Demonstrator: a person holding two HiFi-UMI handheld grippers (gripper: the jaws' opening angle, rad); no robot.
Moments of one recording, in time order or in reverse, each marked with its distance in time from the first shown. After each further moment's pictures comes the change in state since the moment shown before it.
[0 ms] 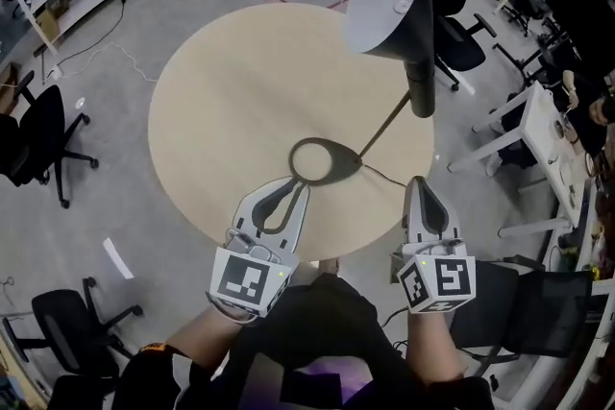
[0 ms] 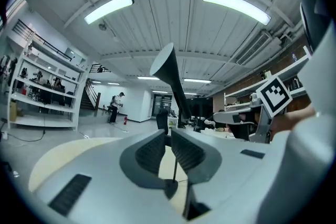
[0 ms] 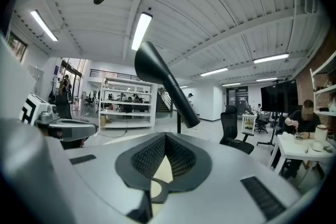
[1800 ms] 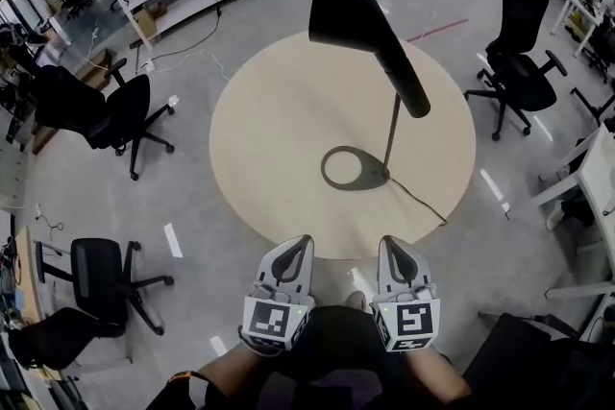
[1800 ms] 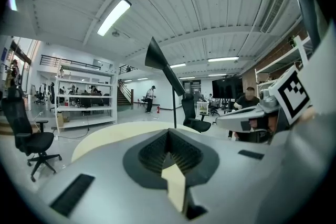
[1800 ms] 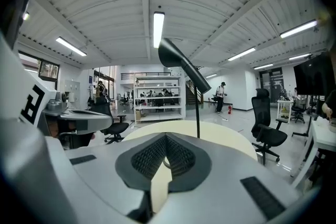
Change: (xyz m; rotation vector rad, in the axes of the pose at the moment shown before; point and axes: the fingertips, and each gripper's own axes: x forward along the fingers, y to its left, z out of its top) left arm -0.025 -0.176 -0.076 0.056 0.193 0.423; right arm -0.107 -0.055 -0.101 0.005 0.081 0.395
